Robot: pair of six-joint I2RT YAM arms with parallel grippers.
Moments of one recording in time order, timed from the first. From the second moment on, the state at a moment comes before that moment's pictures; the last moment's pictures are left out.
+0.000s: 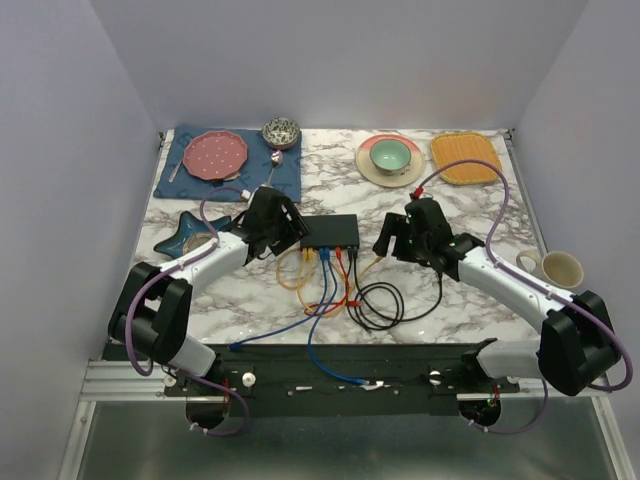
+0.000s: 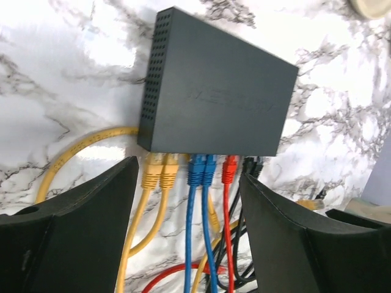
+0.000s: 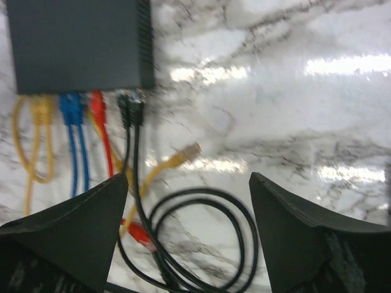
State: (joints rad) left arm -0.46 1.49 0.87 -0.16 0.05 -0.97; right arm 0.53 1.30 0.81 -0.34 0.08 0.60
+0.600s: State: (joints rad) left arm -0.47 1.66 0.95 0.01 0.24 -0.97; right arm 0.51 1.67 0.93 0.13 -0.22 0.79
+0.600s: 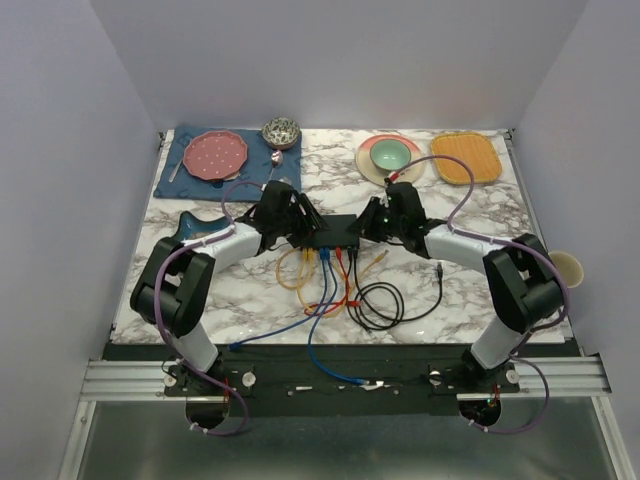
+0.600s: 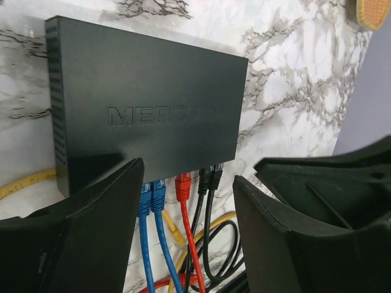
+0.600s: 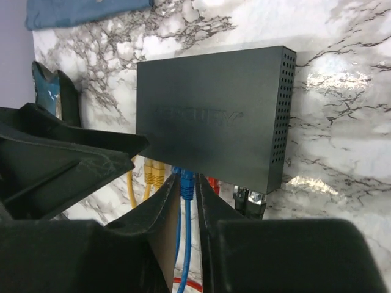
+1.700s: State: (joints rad) left arm -0.46 1.78 1.04 0.05 0.35 -0.95; right arm 0.37 1.71 0.49 0.73 -0.49 0.93
